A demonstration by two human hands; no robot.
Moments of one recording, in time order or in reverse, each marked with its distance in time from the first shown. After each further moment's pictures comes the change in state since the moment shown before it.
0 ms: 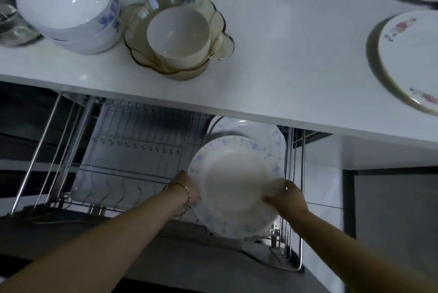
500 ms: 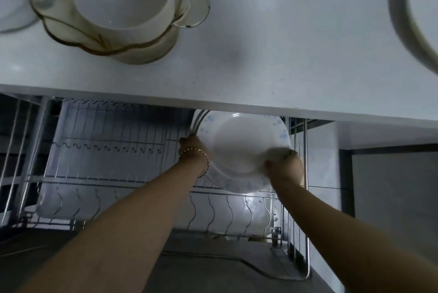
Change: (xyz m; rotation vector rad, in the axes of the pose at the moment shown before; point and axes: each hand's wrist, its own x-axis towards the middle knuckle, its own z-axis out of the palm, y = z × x) left_hand 0.102 0.075 0.027 0.065 0.243 0.041; right_hand 0.102 -0.003 0.027 0.086 0.377 0.103
